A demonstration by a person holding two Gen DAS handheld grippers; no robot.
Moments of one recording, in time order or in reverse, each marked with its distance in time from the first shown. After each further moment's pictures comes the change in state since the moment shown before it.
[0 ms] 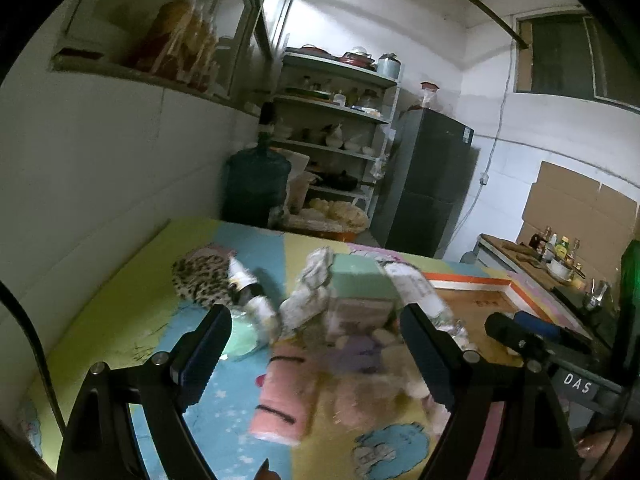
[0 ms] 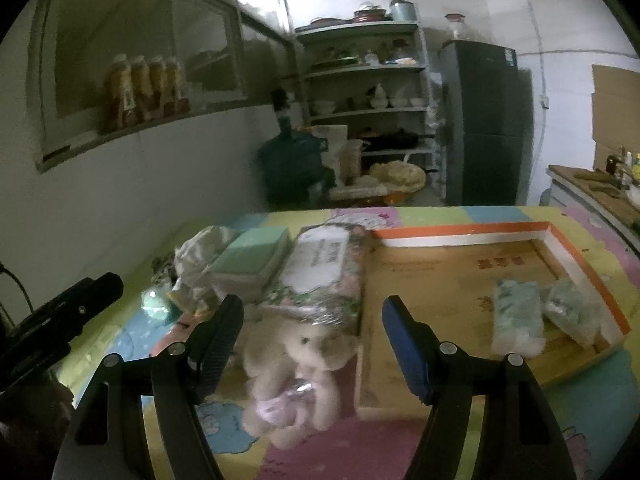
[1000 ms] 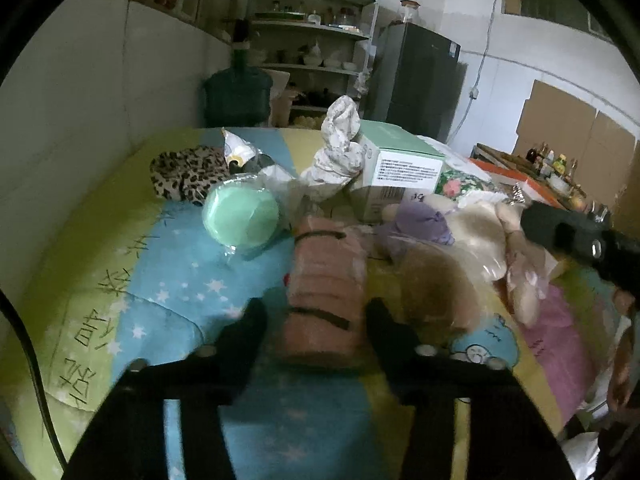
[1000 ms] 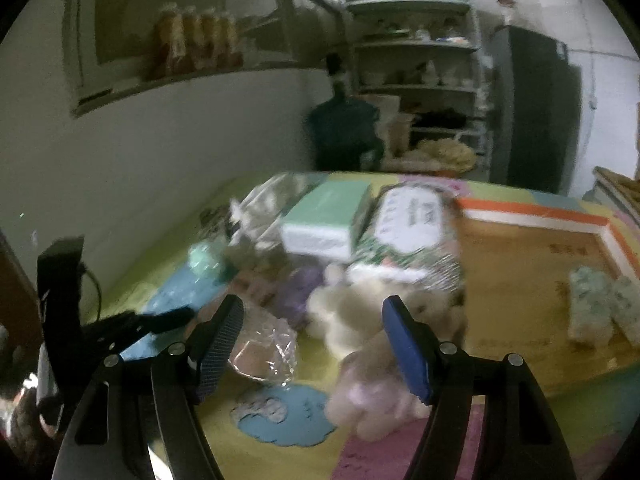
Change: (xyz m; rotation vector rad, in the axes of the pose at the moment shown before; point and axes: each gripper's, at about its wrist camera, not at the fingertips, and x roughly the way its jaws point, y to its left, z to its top) left arm 0.053 0.028 -0.063 0.129 0.292 -0.039; right arm 0.028 0.049 -0.023 -0.090 0.122 0.149
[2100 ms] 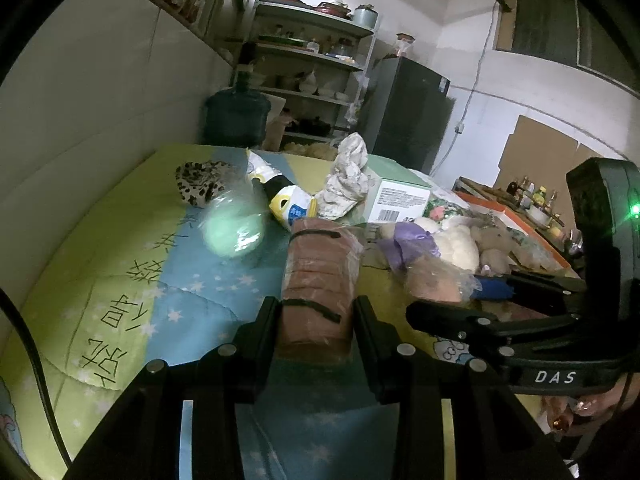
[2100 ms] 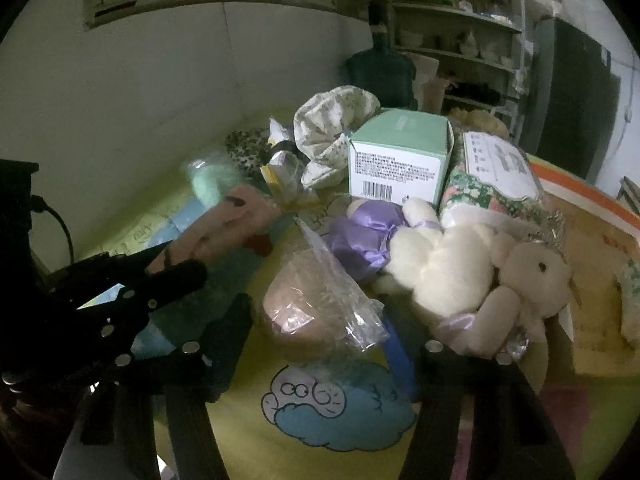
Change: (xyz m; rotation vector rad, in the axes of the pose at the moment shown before) left arm -0.033 0.029 -0.018 -0.060 -0.116 -0.095; right arm 0.059 0.041 -0.019 -0.109 0.169 0.022
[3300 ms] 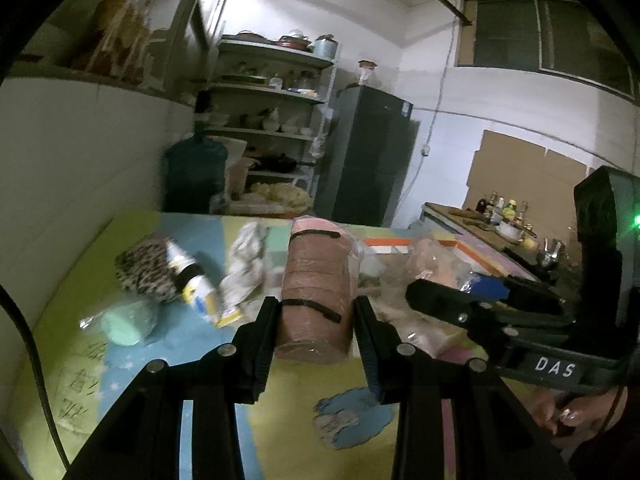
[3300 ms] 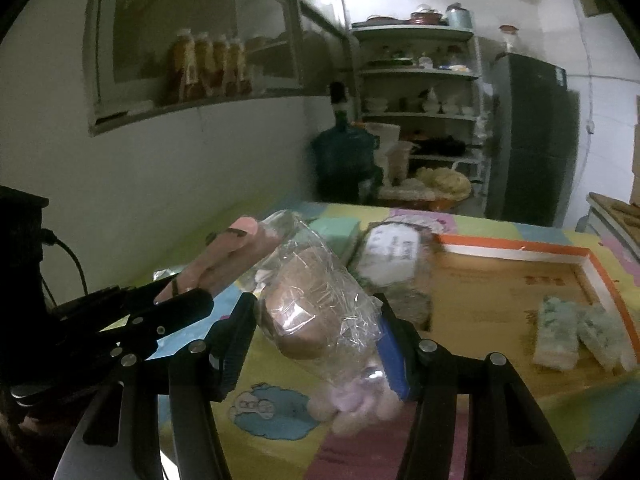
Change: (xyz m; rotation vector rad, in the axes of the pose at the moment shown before) left arm -0.021 -0.084 0.051 0.082 -0.120 -0.079; right arm -0.109 -0.048 0.004 0.077 -0.272 -0.063
